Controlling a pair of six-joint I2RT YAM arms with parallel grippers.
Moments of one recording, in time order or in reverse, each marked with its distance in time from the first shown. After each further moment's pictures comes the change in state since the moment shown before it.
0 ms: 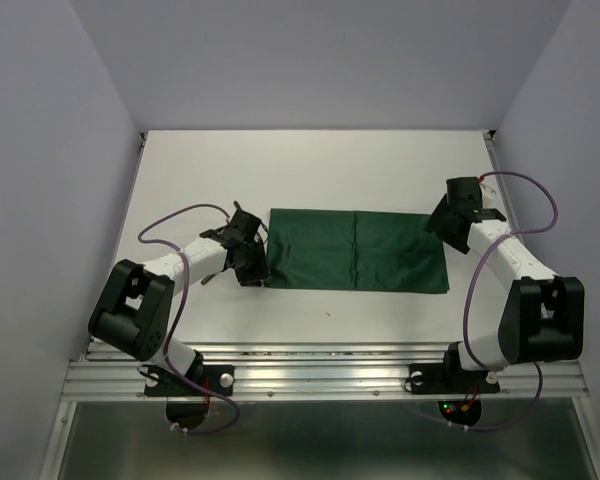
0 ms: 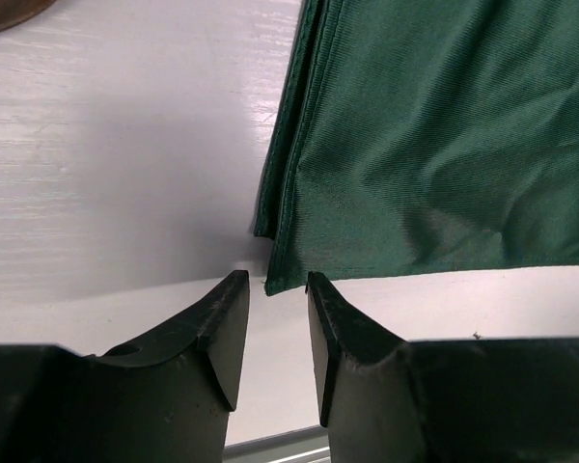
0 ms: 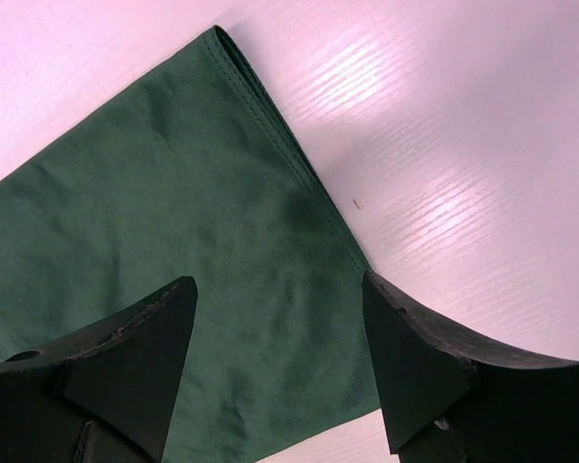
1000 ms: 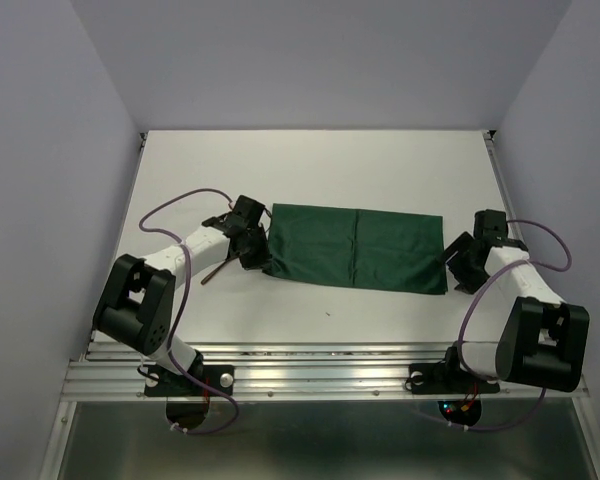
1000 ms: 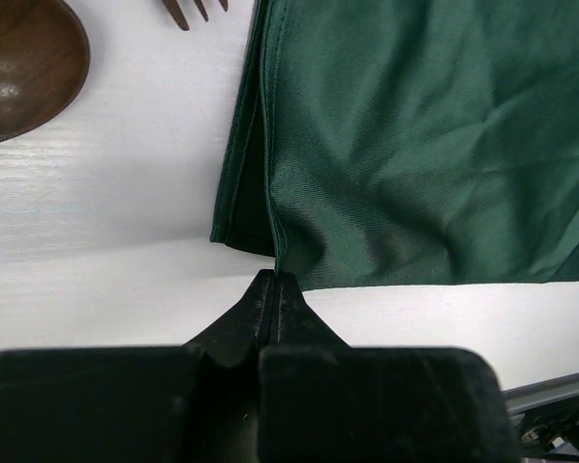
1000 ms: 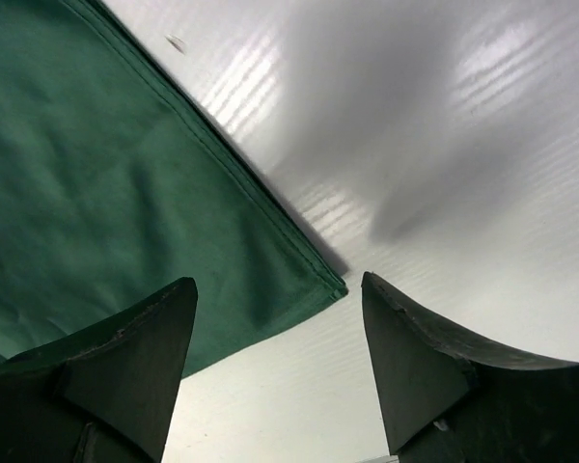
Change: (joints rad) left arm 0.000 0.043 0.100 0.003 -0.024 -0.006; right arm -0.228 -0.133 -0.216 -0.109 -0.289 0.055
